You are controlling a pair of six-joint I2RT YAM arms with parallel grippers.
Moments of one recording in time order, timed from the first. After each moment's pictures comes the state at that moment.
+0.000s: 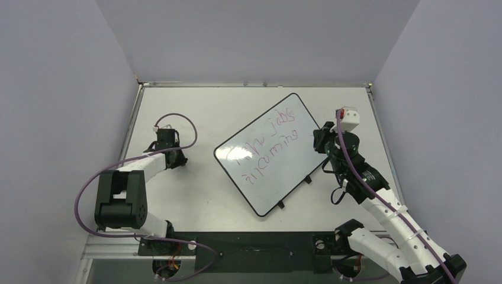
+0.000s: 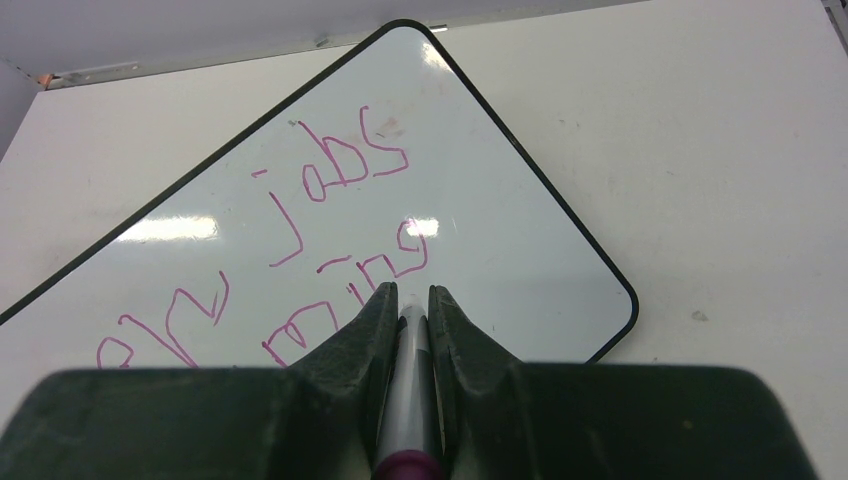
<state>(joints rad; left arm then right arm) -0.04 1.50 0.72 -0.20 -0.11 -0.47 0.48 0.83 0.82 -0.26 0.34 0.33</state>
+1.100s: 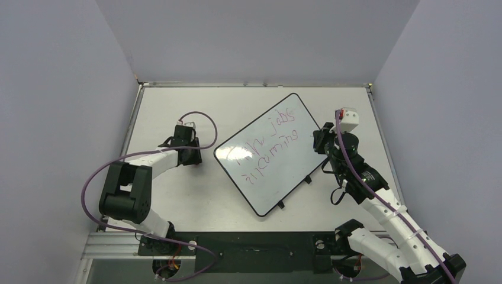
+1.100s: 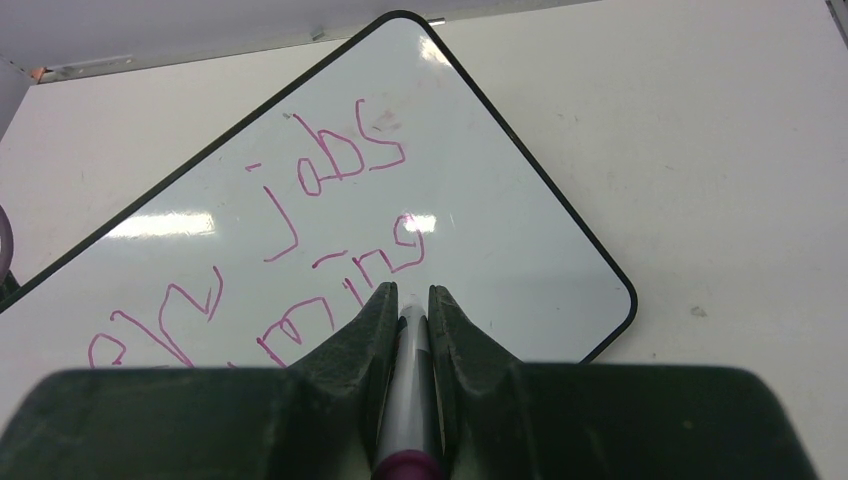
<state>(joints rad) -0.21 1.57 0.78 -0.20 -0.05 -0.35 0.48 0.83 0.81 -0.26 0.34 0.33</state>
